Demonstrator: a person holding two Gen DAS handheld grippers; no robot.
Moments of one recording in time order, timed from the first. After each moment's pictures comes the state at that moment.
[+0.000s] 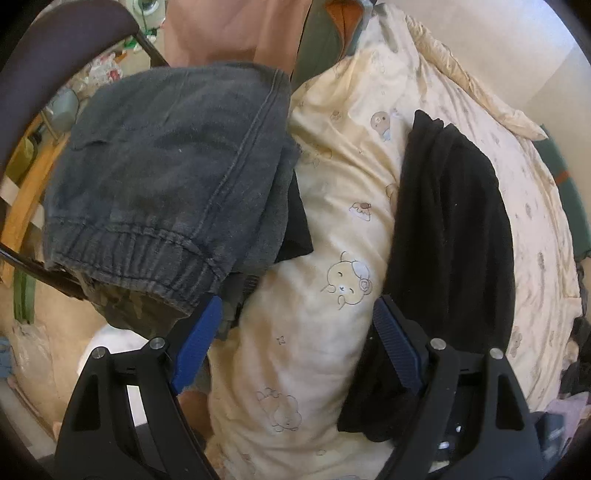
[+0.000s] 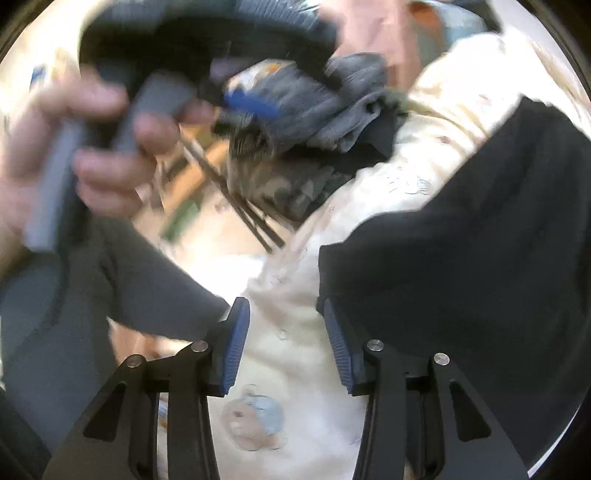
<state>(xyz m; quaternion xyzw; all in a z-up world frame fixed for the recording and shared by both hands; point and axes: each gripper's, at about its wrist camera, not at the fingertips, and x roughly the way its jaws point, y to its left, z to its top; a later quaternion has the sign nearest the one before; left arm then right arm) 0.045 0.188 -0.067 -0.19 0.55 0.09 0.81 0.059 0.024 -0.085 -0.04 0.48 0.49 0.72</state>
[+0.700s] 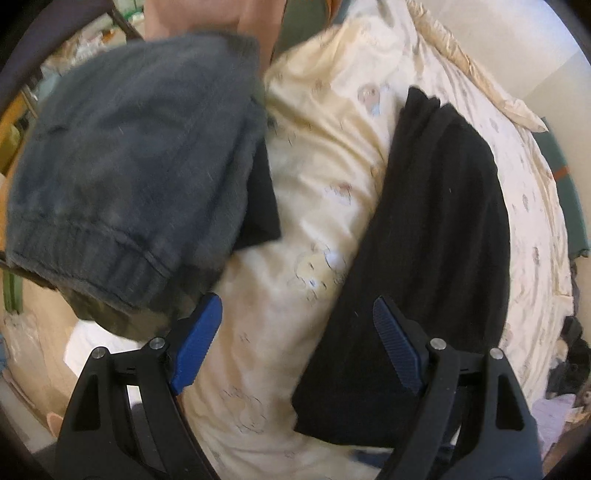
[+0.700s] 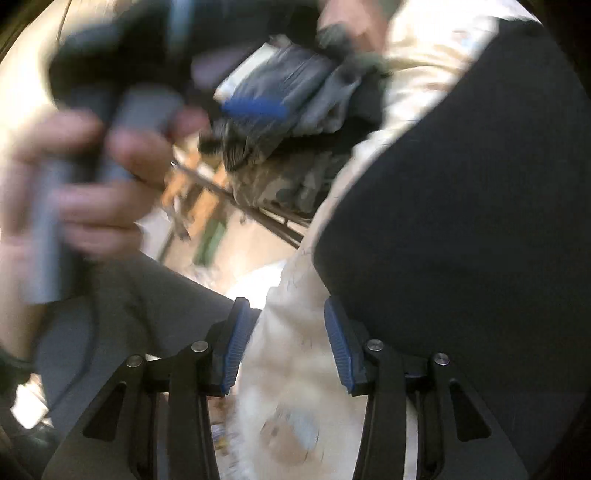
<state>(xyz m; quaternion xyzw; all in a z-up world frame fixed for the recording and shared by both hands) 0.070 0.166 -0.088 -0.21 0.59 0.07 0.78 0.080 0.010 -0.111 0.08 0.55 0.49 0.68</state>
